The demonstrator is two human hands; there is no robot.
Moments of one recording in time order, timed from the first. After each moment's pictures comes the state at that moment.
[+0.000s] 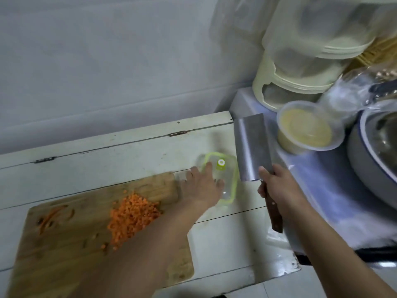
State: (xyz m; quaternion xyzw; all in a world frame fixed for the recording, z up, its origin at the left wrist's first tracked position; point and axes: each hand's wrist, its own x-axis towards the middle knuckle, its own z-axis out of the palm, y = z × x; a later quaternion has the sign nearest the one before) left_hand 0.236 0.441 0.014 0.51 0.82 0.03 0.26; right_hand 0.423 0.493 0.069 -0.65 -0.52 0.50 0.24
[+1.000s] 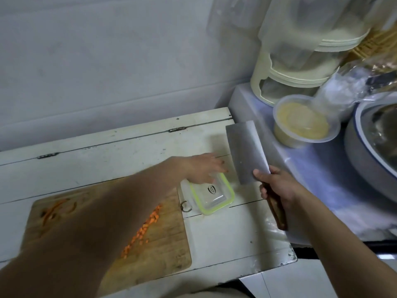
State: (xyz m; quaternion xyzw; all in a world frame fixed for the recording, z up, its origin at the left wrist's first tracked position) left_hand 0.187 0.492 0.038 0.81 0.51 -0.16 0.26; right_hand 0.450 0.494 0.052 -0.56 -0.43 0.68 0.21
